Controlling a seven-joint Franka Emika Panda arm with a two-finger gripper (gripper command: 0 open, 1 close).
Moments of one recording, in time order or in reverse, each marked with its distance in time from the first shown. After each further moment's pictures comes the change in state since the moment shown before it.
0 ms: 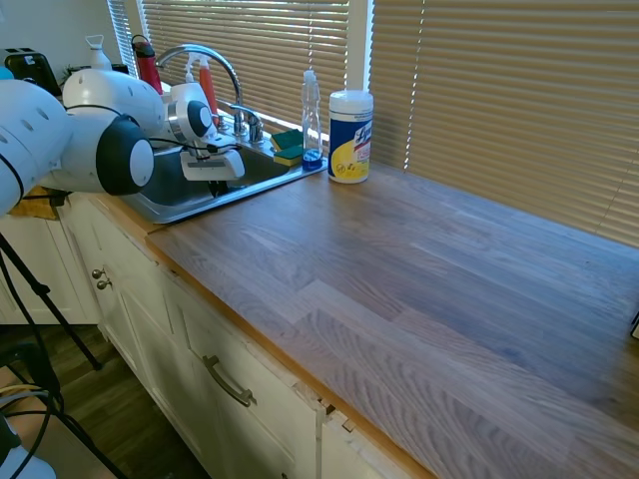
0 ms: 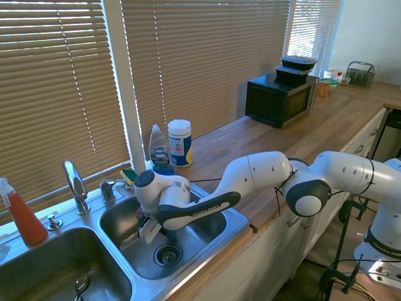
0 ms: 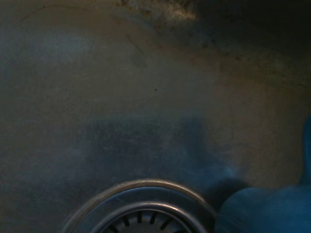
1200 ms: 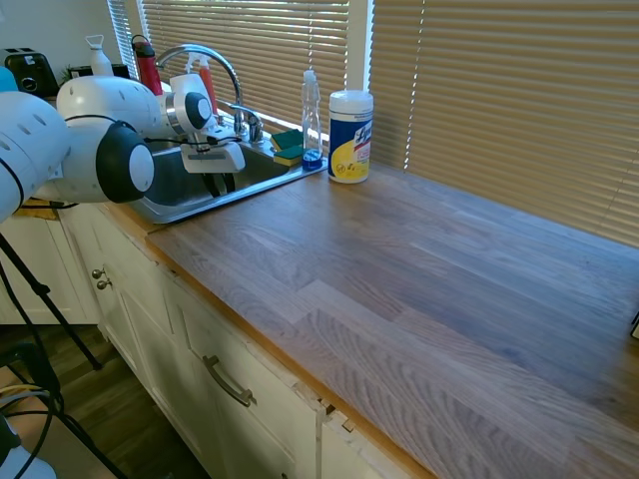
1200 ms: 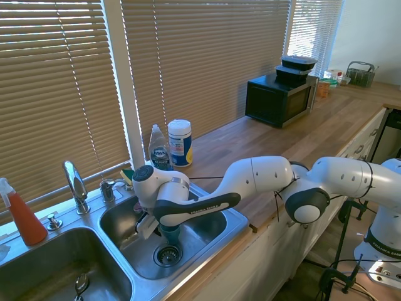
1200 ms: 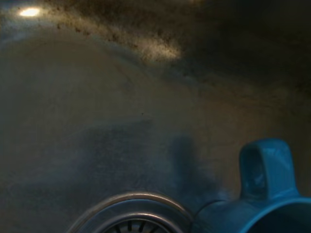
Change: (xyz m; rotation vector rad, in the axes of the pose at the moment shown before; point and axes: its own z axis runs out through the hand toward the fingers) arm 0.007 -0.001 -0.046 0.008 0.048 0.031
